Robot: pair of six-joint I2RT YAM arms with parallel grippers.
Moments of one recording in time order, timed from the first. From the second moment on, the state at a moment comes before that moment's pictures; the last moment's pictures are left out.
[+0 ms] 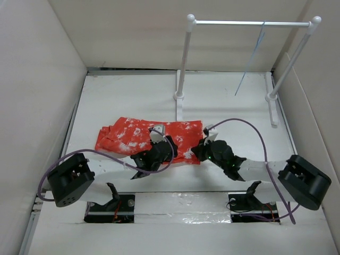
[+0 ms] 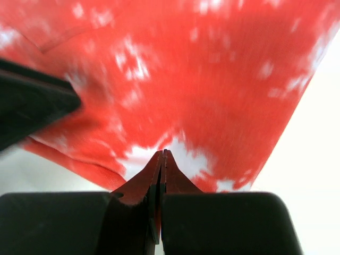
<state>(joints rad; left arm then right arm) -1.04 1.30 0.49 0.22 -0.55 -0.87 0.84 1.30 0.28 0.63 0.15 0.44</state>
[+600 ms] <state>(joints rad) -1.05 1.38 0.39 0.43 -0.50 -0.87 0.53 1.66 0.58 0.72 -0.26 0.34</state>
